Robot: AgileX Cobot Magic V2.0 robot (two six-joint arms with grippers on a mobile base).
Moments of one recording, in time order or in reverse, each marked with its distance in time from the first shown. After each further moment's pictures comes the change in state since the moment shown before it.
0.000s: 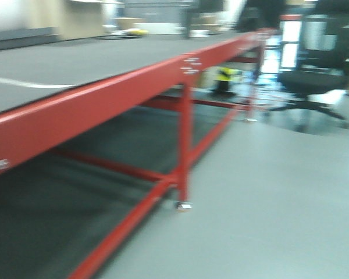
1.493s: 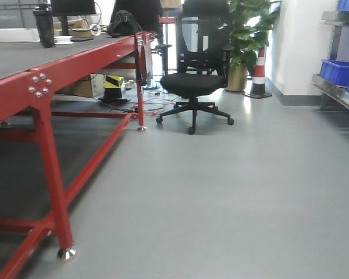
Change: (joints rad) left arm 0.000 0.000 0.000 0.000 0.000 0.000; right arm 0.000 0.000 0.000 0.000 0.000 0.000
